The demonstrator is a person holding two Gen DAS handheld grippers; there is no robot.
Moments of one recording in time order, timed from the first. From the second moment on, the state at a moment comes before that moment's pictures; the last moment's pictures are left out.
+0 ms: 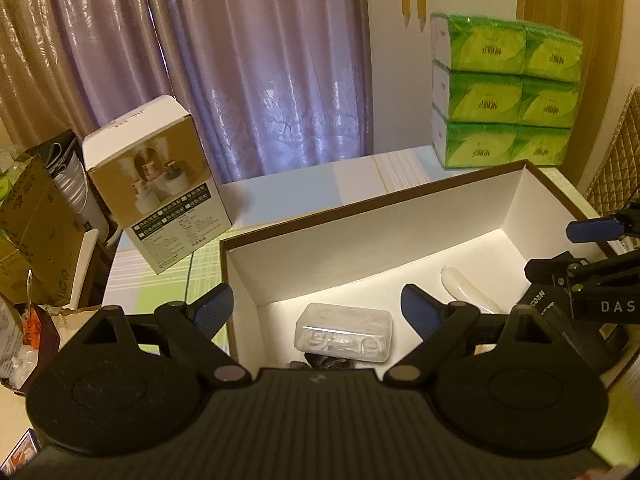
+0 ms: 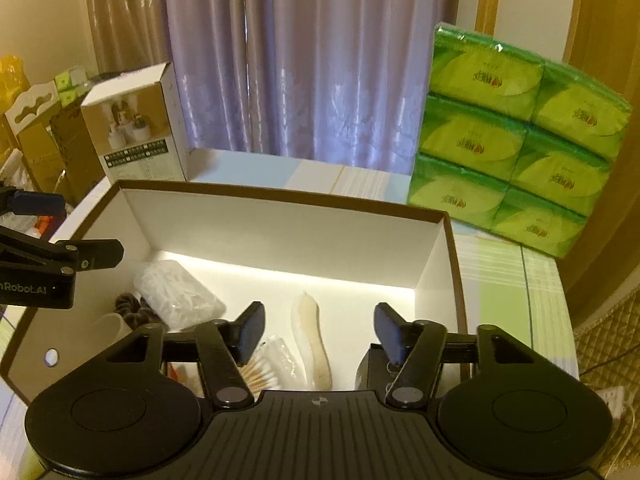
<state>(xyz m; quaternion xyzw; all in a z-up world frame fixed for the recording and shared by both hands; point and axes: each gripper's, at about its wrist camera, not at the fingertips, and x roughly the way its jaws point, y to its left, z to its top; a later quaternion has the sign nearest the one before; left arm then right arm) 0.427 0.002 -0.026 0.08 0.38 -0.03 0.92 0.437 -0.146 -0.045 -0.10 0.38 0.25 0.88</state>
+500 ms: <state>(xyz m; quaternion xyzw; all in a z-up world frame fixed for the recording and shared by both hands) 0.358 0.001 0.008 0.08 0.34 -0.03 0.94 0.380 -0.172 -0.007 -0.07 0.36 0.25 0.90</state>
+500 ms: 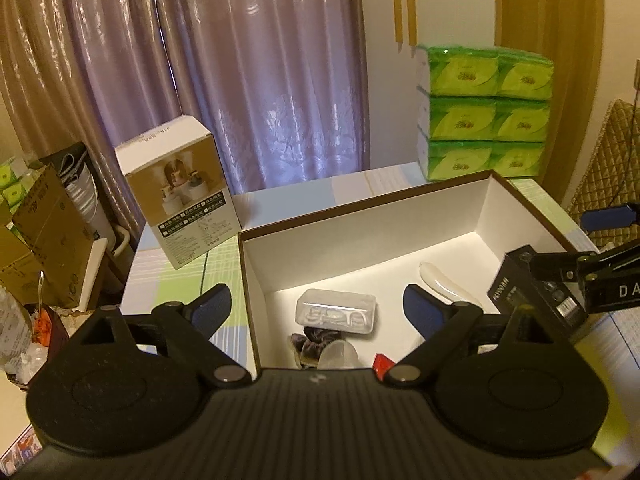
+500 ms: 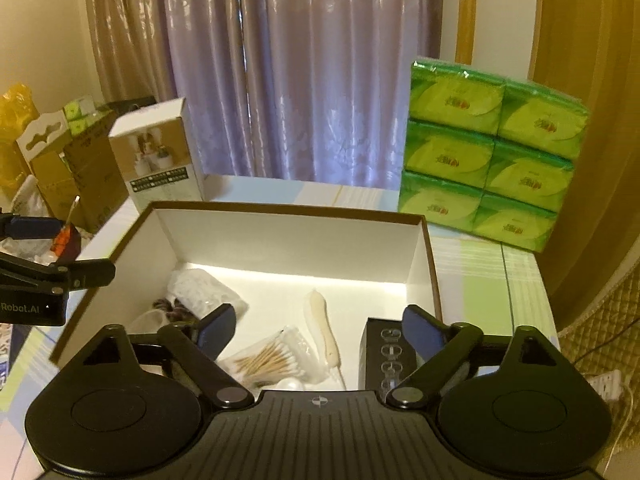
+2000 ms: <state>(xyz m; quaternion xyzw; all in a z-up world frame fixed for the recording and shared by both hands) 0.158 0.010 -0.021 0.03 0.39 0.02 0.92 0.211 -0.214 -0.037 -0.06 0.41 0.26 0.87</state>
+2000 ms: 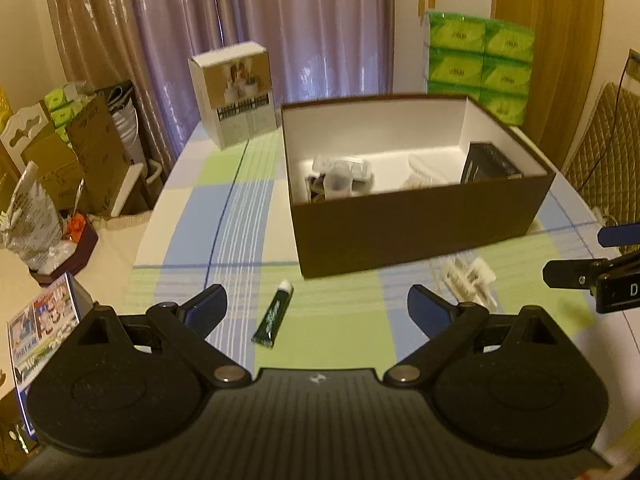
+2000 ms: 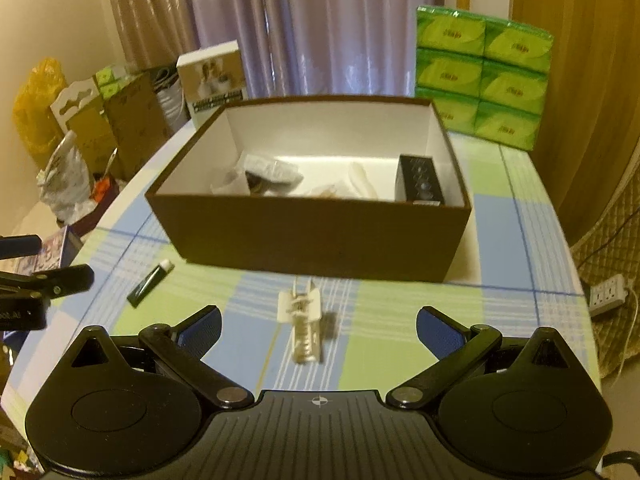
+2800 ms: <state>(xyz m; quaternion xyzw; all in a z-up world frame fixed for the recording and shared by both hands) 0.186 0.041 -0.080 0.02 0.45 0.05 0.89 0.224 -0.189 -0.094 -0.07 0.45 0.27 0.85</state>
